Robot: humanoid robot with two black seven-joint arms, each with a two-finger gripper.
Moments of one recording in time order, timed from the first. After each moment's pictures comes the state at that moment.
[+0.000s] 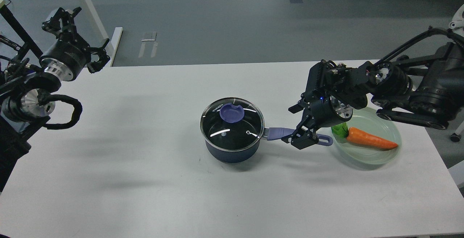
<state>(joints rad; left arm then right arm) -0.82 0.62 -0.48 -0.85 -0.22 -0.21 -0.32 1.54 -0.42 -0.66 1.17 -1.66 0.06 0.49</state>
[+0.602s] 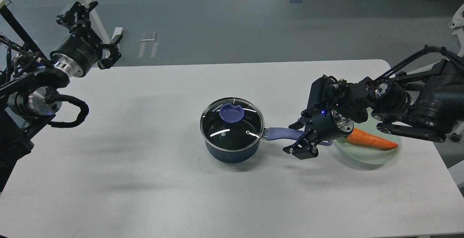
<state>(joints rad) -0.84 0.63 -0.49 -0.92 -0.08 -0.21 -0.32 1.48 -0.43 -0.67 1.18 -1.66 0.06 0.49</state>
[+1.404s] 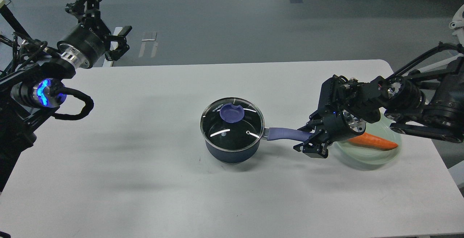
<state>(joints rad) -0.91 0.62 -0.48 -0.98 0.02 -0.19 -0.27 1.51 -0.50 -0.69 1.23 -1.70 0.06 0.49</state>
